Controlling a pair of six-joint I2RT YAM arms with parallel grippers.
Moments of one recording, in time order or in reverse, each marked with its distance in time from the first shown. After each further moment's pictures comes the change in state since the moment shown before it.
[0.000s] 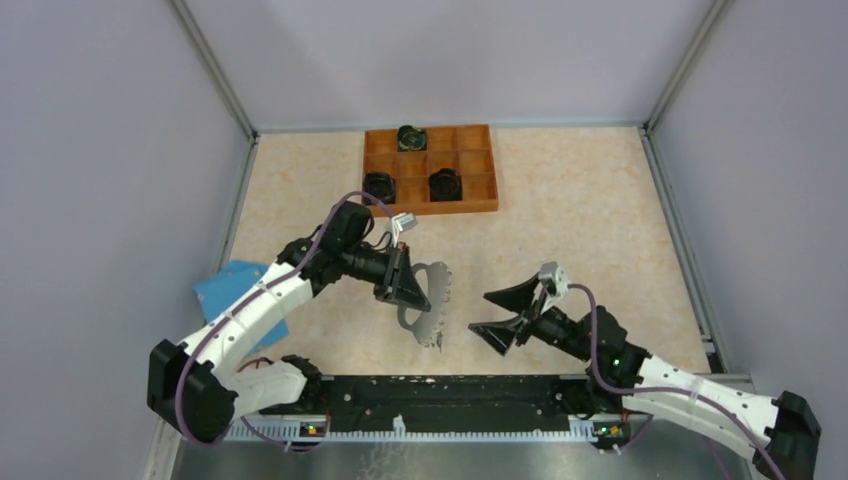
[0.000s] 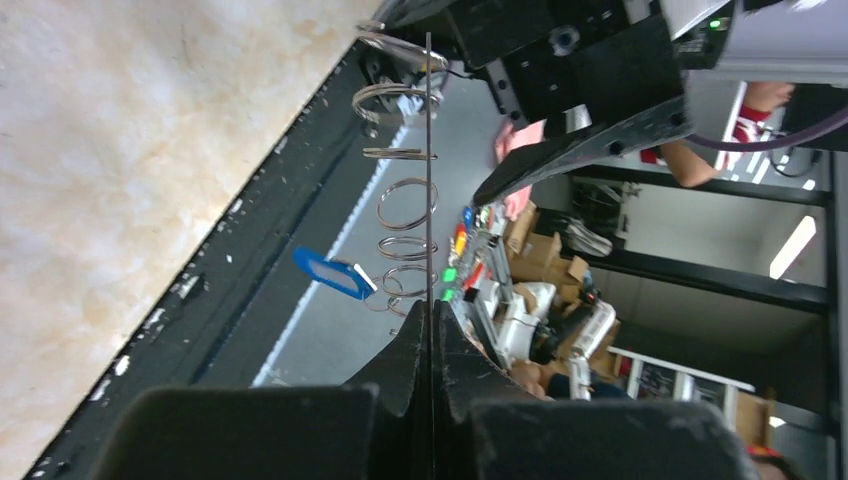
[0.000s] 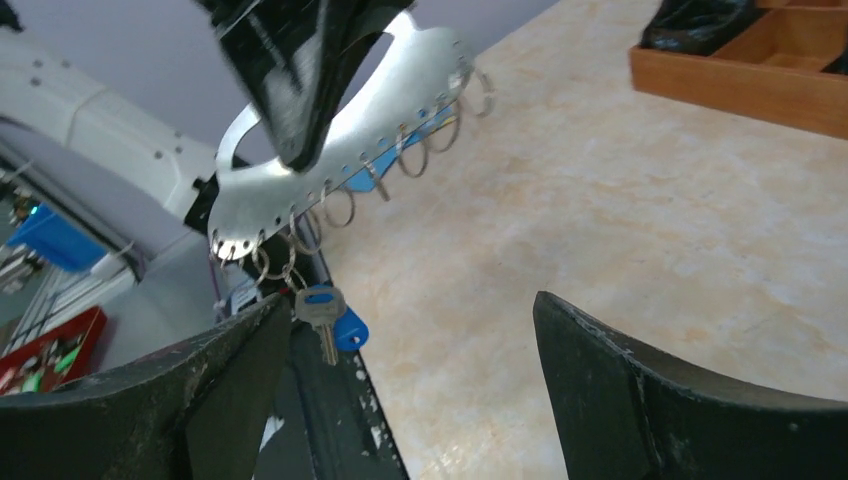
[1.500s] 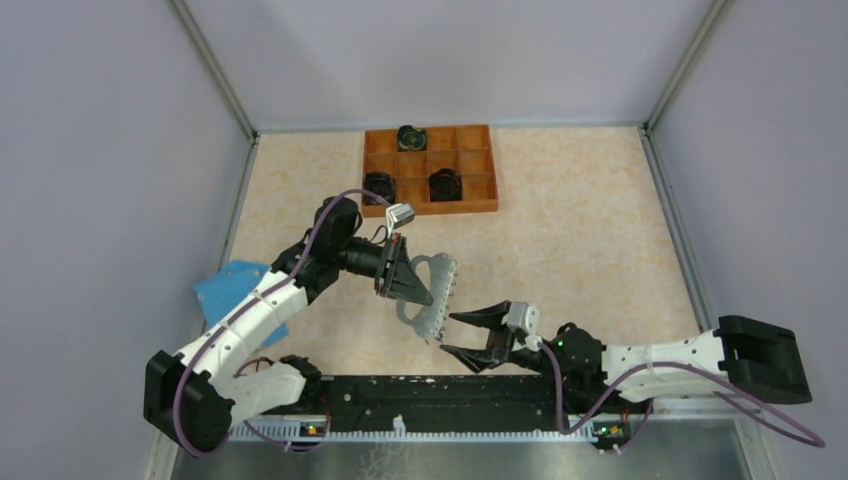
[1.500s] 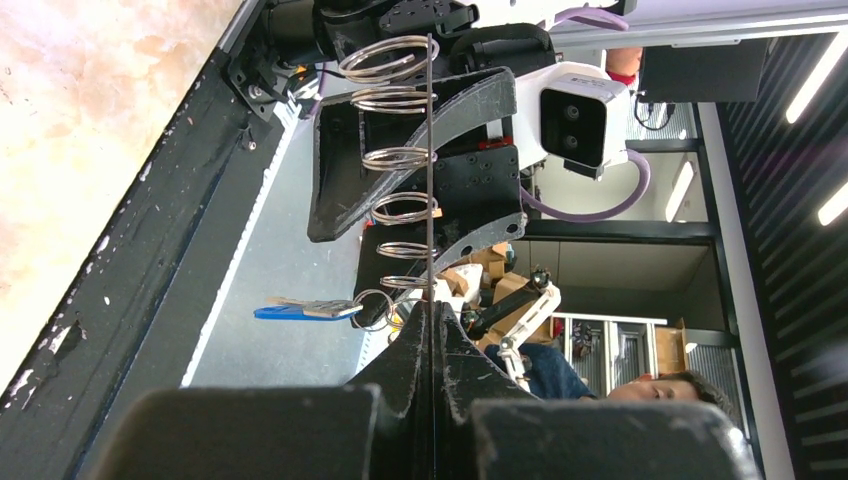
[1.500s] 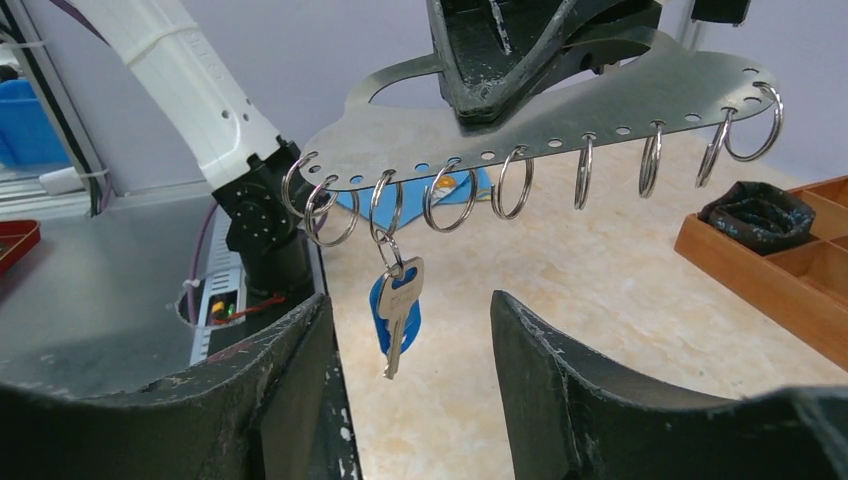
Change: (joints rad) left arm 0.042 -0.050 -0.087 0.343 0.254 -0.291; right arm 0.438 0.494 0.004 0.652 0.217 -0.496
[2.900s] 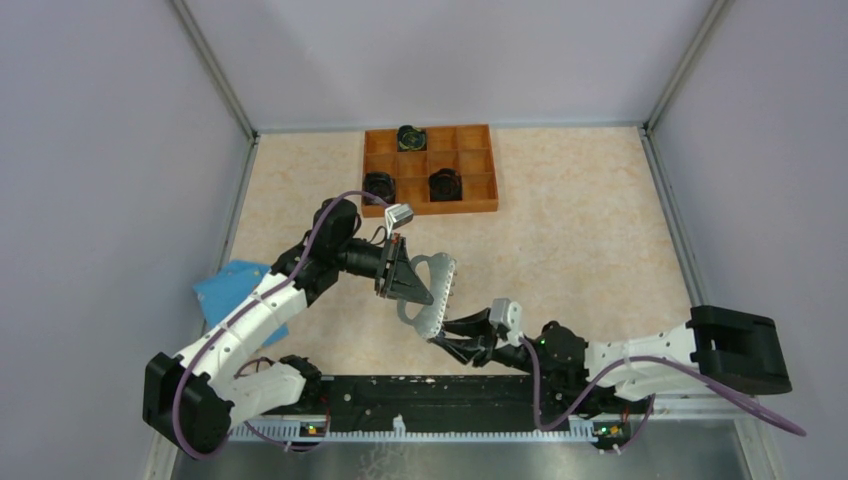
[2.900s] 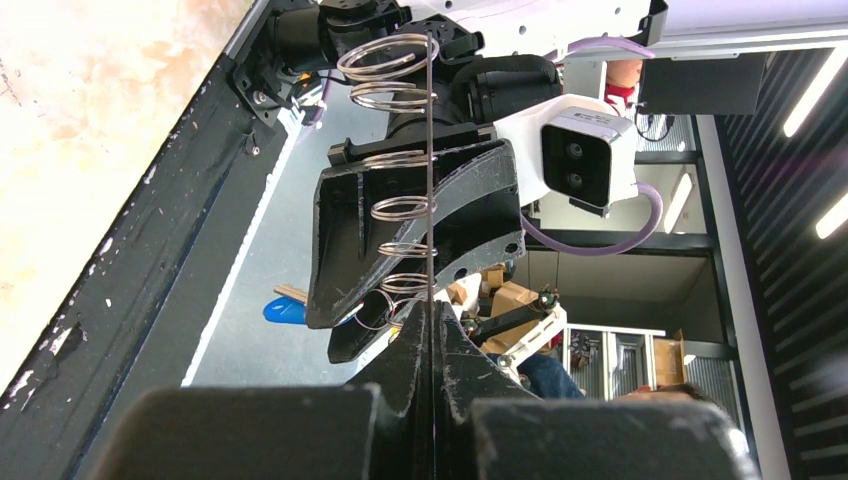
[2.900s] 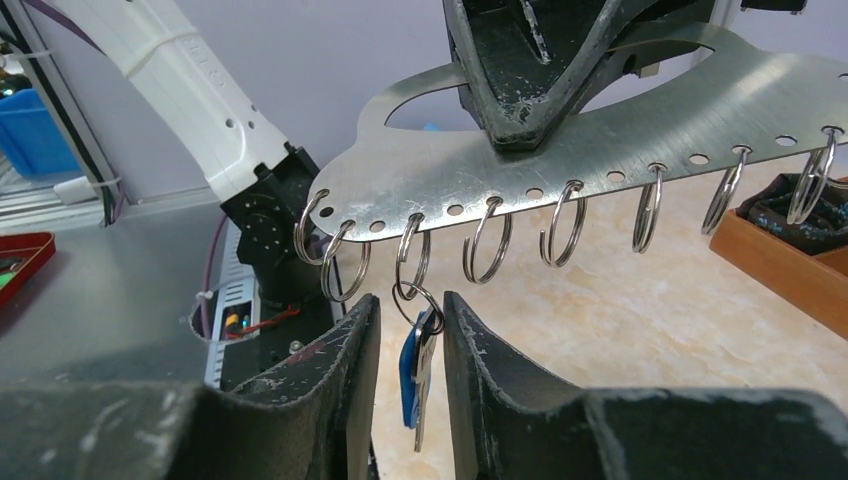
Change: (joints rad) left arm 0.000 -0.014 -0.017 0.023 -0.021 -0.028; right arm 0.013 0.175 0.071 0.083 0.000 0.052
